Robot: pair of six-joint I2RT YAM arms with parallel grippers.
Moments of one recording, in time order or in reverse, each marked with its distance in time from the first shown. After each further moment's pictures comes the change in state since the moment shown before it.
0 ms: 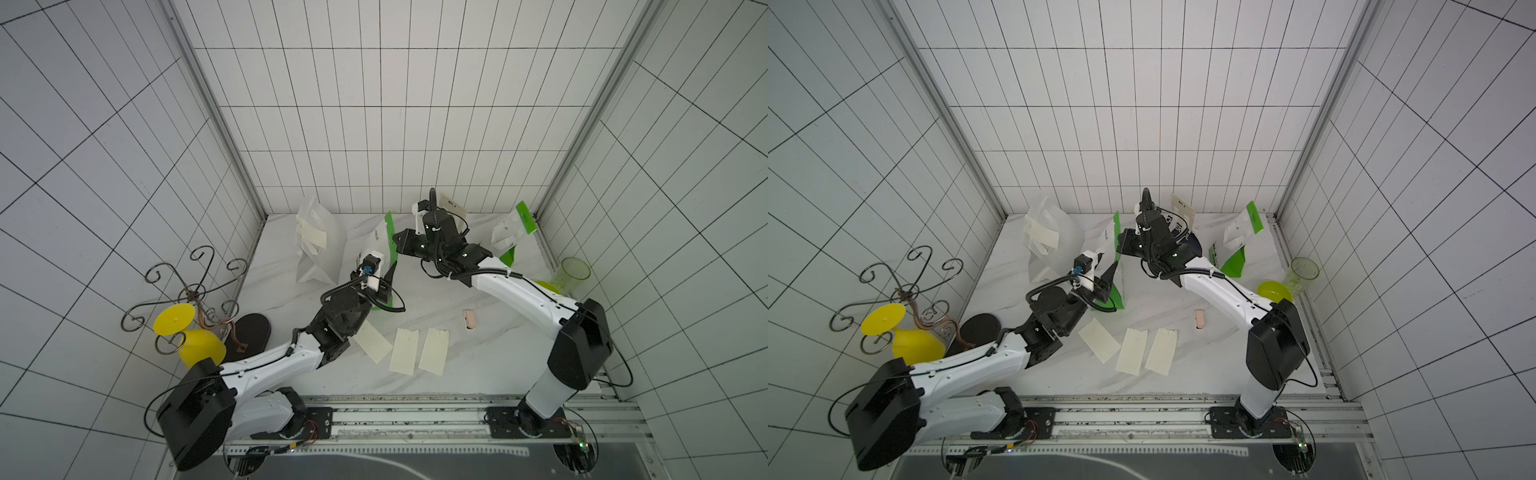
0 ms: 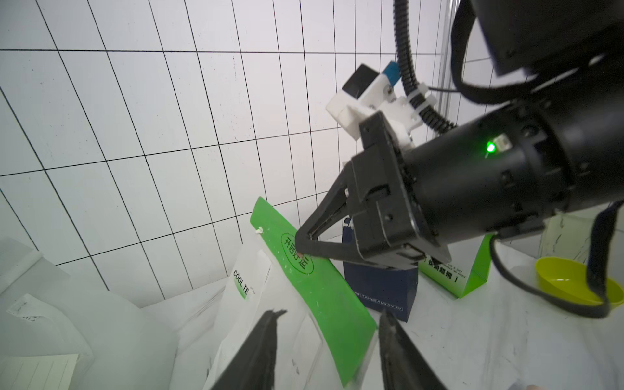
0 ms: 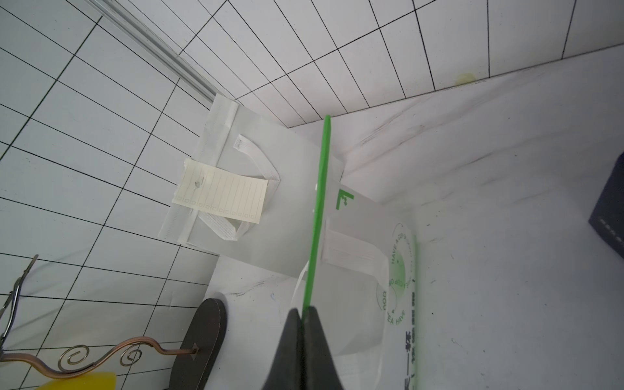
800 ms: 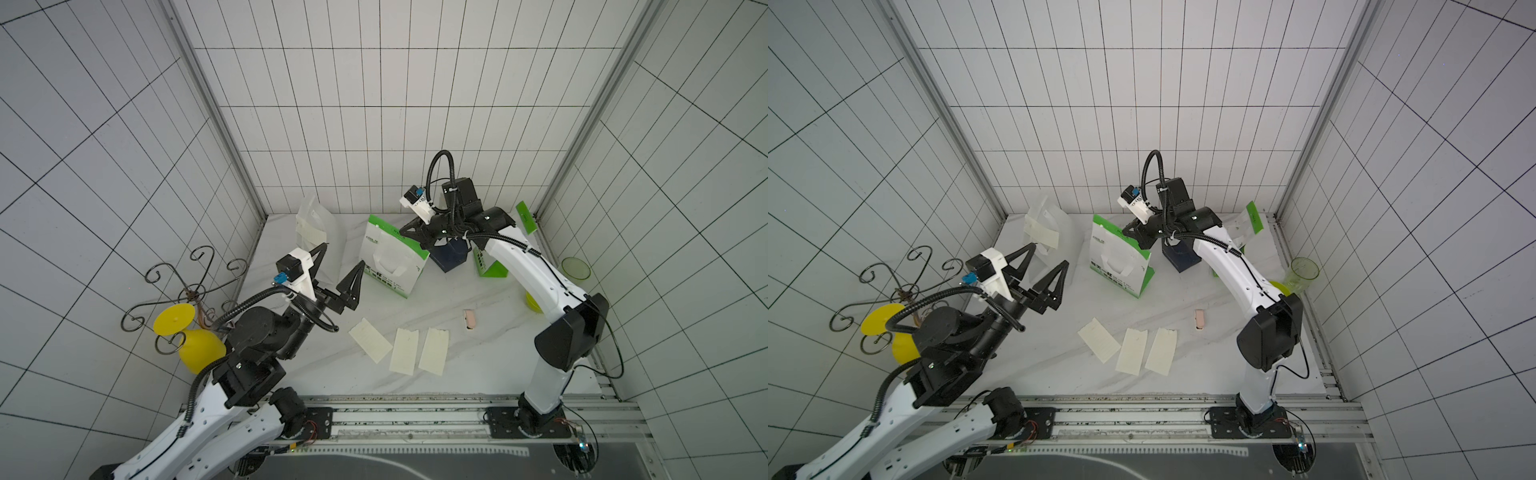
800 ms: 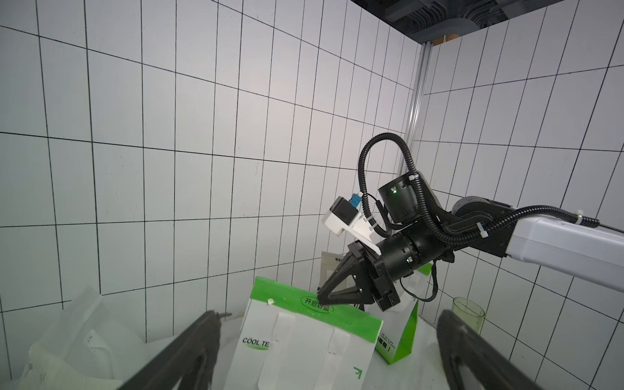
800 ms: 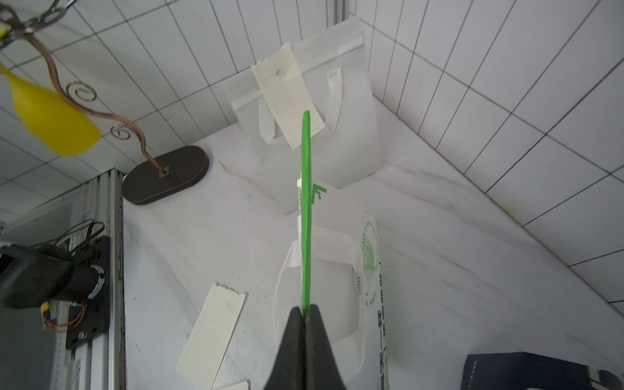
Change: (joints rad) left arm -0.001 -0.540 0.247 -0.656 0.066 -0.165; right arm -0.148 0.142 0.439 -0.610 -0.513 -1.036
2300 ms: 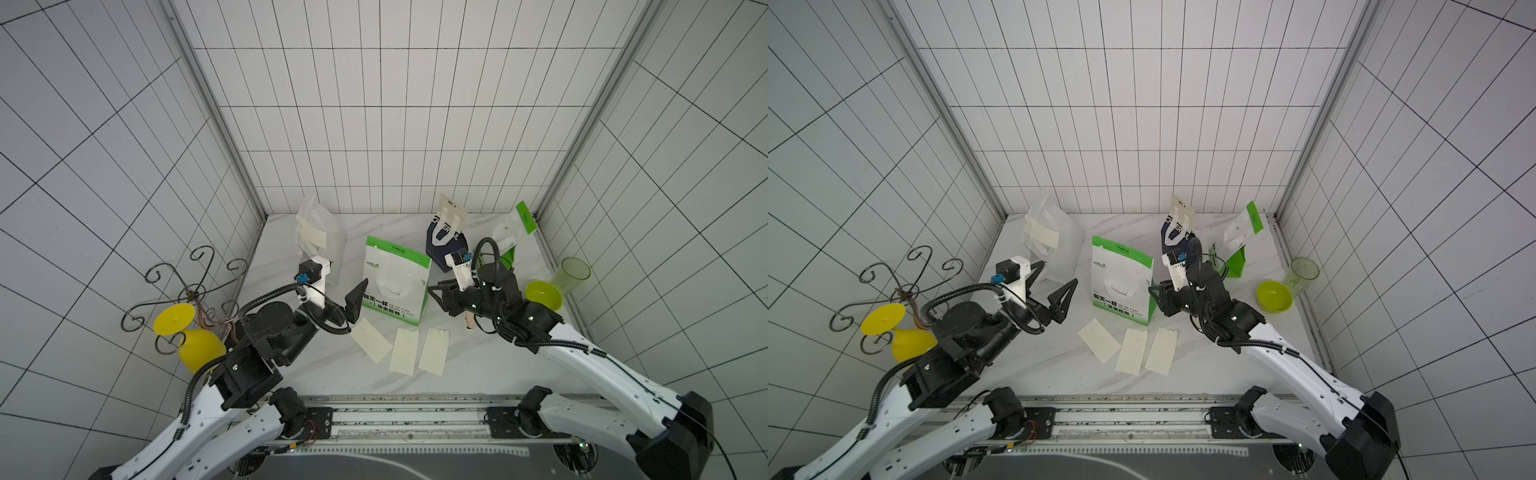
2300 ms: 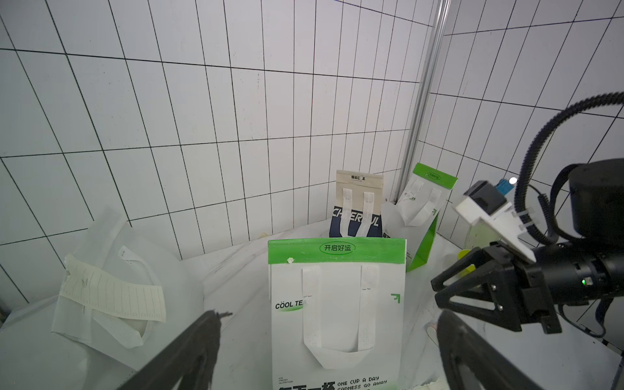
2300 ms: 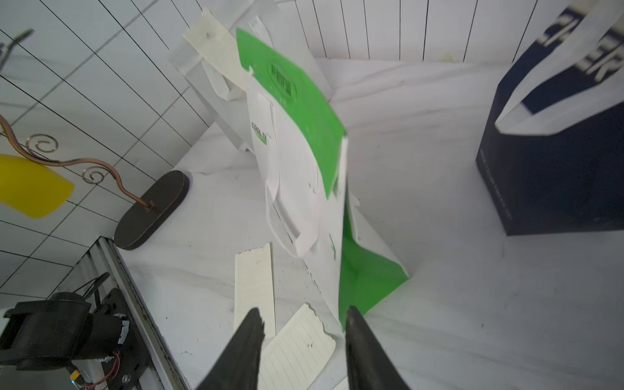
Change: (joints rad) left arm 0.000 -0.008 0.005 -0.277 -0.014 0.008; right arm 0.193 -0.768 -1.115 0.549 0.438 0.735
